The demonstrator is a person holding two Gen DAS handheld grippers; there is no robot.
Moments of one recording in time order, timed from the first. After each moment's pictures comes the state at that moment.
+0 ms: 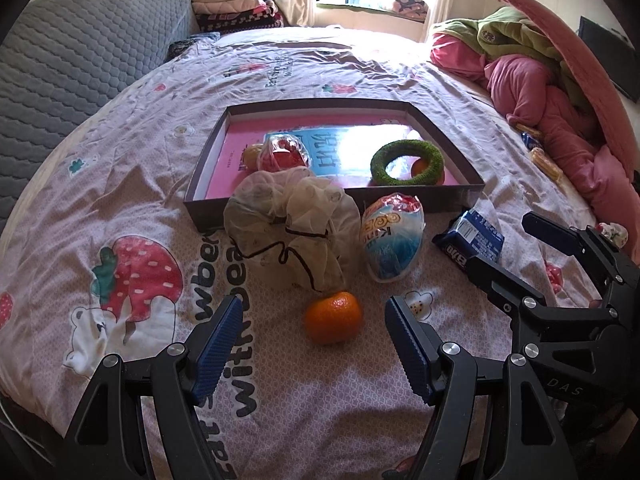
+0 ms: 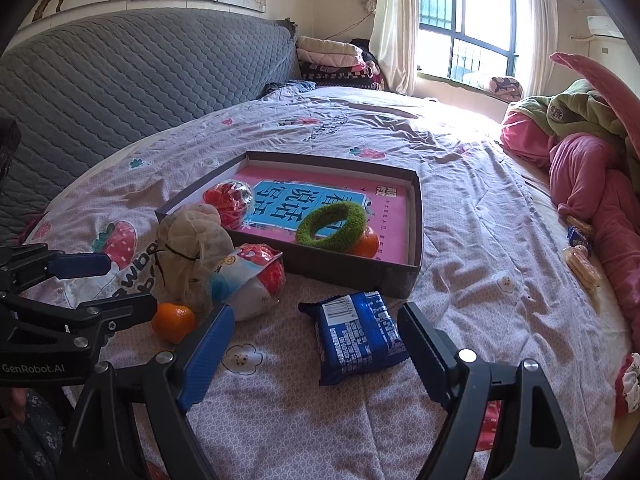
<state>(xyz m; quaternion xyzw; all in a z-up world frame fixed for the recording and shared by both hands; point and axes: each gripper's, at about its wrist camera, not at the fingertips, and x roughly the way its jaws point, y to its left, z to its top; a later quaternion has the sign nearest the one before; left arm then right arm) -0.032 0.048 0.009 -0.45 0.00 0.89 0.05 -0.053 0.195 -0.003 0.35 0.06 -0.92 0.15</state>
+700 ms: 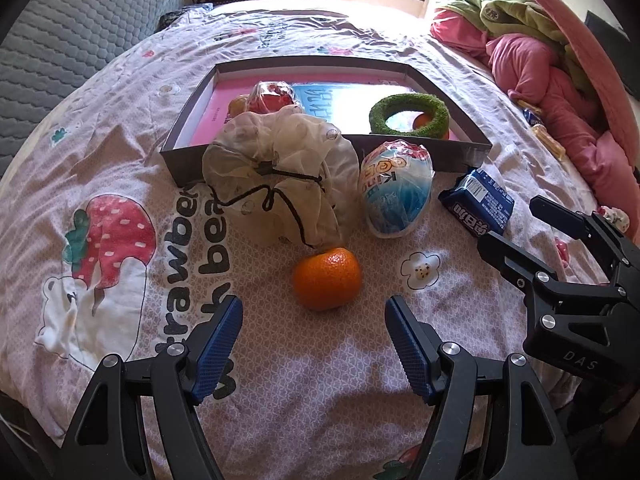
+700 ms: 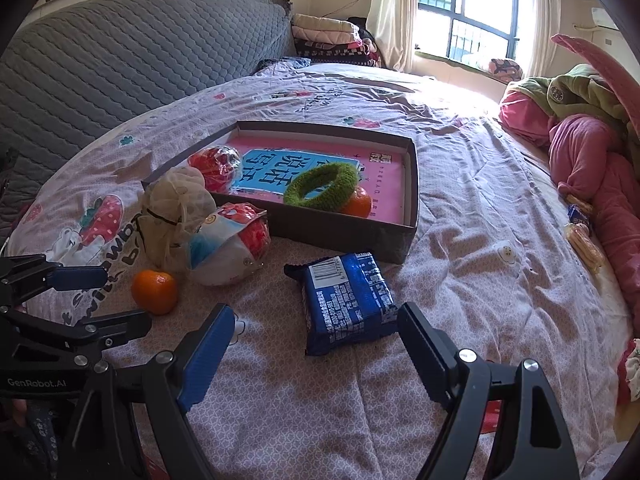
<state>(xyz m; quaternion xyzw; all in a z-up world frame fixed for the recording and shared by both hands) -0.035 0.049 -0.022 -0.50 -0.01 0.87 0.06 -0.056 0.203 -0.022 0.39 0.07 -0.91 0.13</state>
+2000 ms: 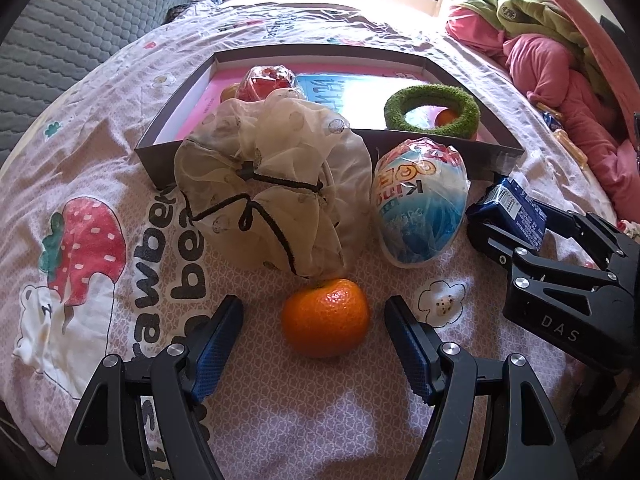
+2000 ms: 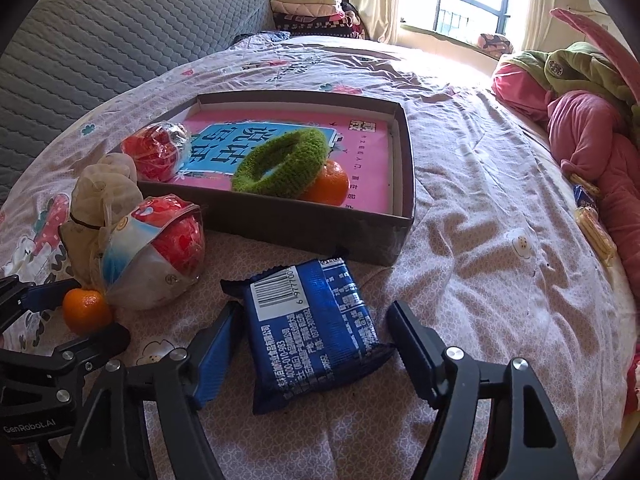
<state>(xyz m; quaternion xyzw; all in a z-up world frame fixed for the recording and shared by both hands) -0.065 0.060 -0.046 -0.50 -0.02 0.87 0.04 -0.105 0.208 -0.053 0.43 0.07 -0.89 0.10</state>
